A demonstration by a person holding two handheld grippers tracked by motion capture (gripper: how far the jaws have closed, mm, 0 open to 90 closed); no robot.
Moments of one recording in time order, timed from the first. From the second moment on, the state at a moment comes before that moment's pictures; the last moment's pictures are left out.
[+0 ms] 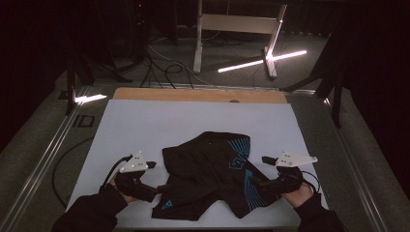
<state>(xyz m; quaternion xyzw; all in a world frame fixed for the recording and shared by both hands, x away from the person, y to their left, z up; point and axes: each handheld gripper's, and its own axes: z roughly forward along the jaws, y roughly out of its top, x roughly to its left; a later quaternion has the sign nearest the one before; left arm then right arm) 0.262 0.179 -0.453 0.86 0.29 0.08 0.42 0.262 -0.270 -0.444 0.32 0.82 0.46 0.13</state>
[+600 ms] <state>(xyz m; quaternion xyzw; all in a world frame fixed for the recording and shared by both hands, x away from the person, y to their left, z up) 0.327 0.183 -0.479 0.84 0.37 0.09 0.38 0.350 -0.272 -0.472 0.36 0.81 0.44 0.14</state>
